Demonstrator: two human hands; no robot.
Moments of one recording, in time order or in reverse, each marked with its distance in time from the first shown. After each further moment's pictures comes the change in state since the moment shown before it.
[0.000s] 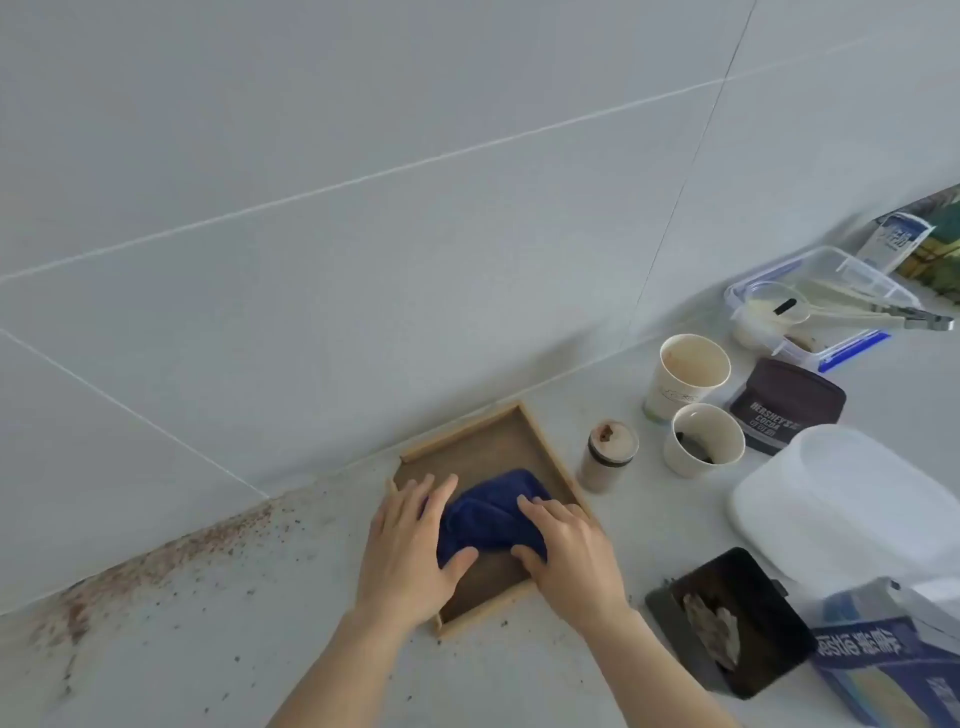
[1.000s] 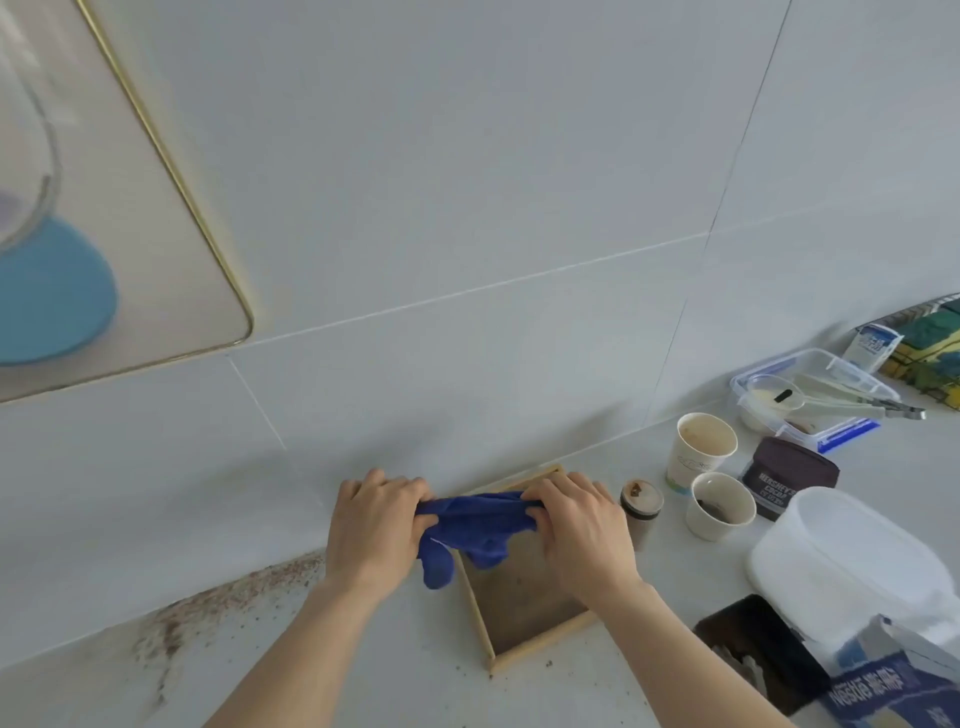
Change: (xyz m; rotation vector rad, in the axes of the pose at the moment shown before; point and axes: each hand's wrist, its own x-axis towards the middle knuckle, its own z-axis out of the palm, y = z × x) left_hand -0.043 -0.030 -0.133 0.154 0.308 -0.008; right_hand 0.003 -0.085 -0.089 -0.070 0.409 -0.257
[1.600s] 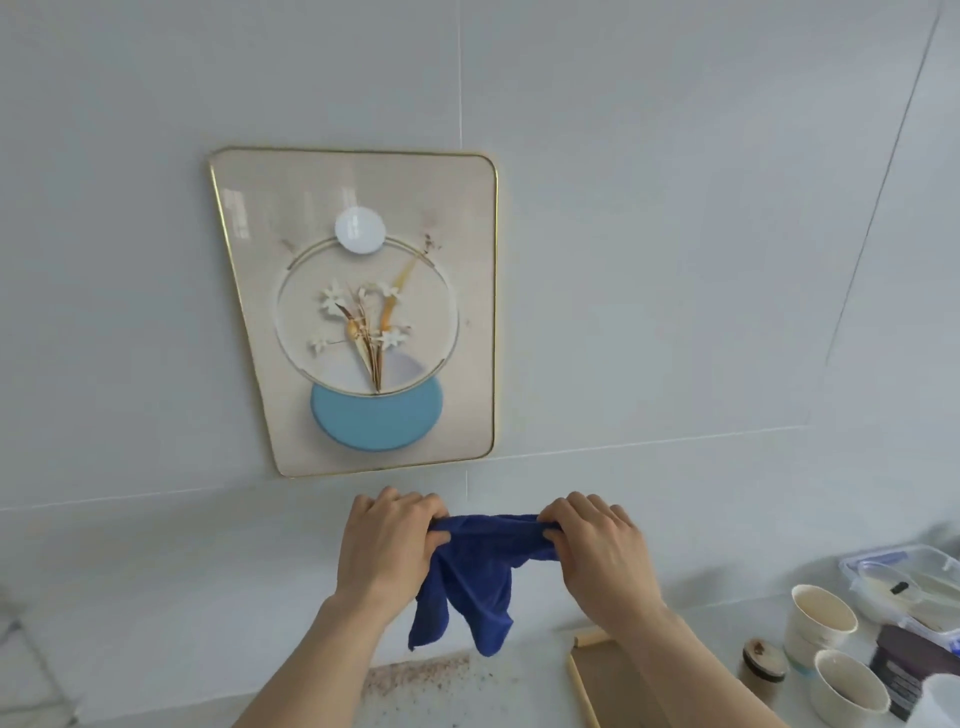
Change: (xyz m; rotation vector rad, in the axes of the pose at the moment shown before) left_hand -0.099 -0.126 -0.200 -0.001 0.373 -0.071; right_hand 0.062 -0.218 -0.095 -0.064 0.283 -0.263
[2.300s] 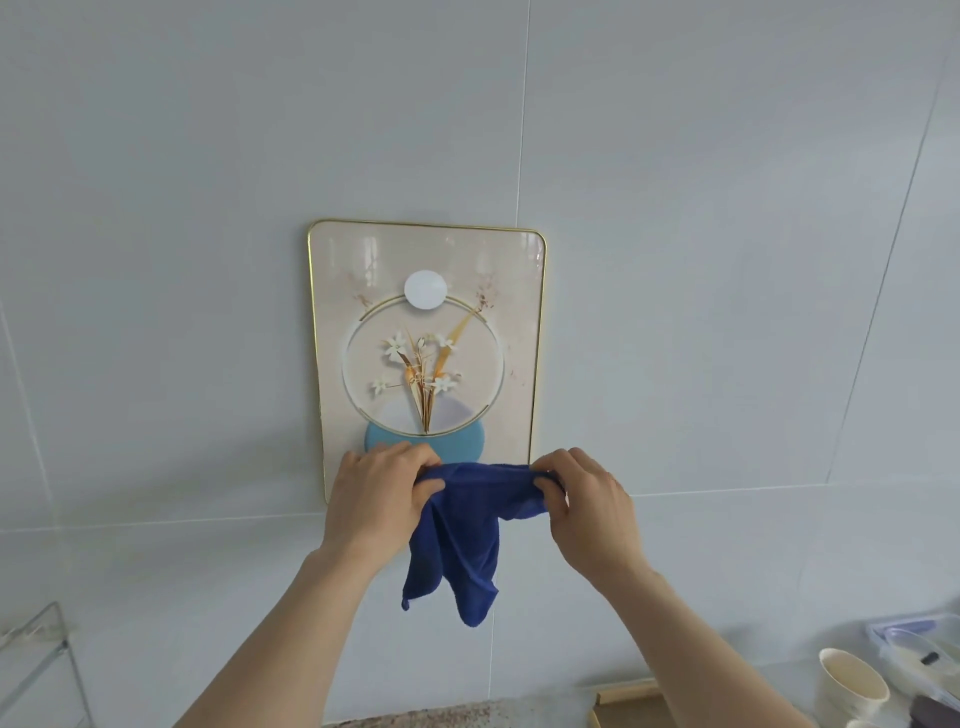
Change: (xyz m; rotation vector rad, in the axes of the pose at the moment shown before) left_hand 0.021 -0.043 -0.099 -0.049 0.251 0.034; right_hand 0.080 -0.076 -0.049 0.261 0.102 0.078
